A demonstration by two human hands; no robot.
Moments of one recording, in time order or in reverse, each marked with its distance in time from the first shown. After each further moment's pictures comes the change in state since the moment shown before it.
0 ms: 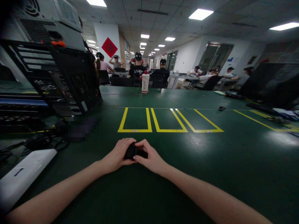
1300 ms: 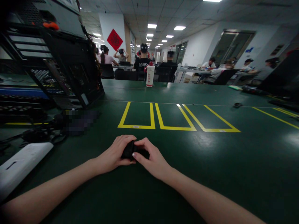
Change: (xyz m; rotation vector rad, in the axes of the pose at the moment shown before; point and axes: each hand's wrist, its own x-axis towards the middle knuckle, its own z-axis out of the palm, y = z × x) left_hand 0.002 -0.005 0.006 0.004 -0.016 -0.016; right_hand 0.001 0.004 -0.003 -0.096 0.019 0.015
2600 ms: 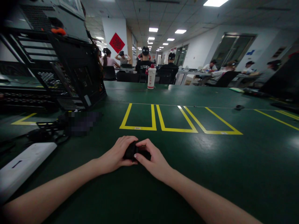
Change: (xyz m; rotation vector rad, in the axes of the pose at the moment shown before) left_hand -0.001 0.001 -0.003 -0.017 -0.001 0.002; right_hand 0.000 0.001 0.001 0.004 0.004 0.010
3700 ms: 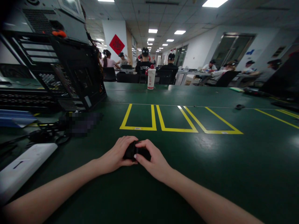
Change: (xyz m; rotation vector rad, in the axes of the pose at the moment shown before) left_hand 0.001 0.005 -0.006 -0.006 -0.031 -0.017; right_hand -0.001 -0.001 -0.001 -0.173 0.041 -0.063
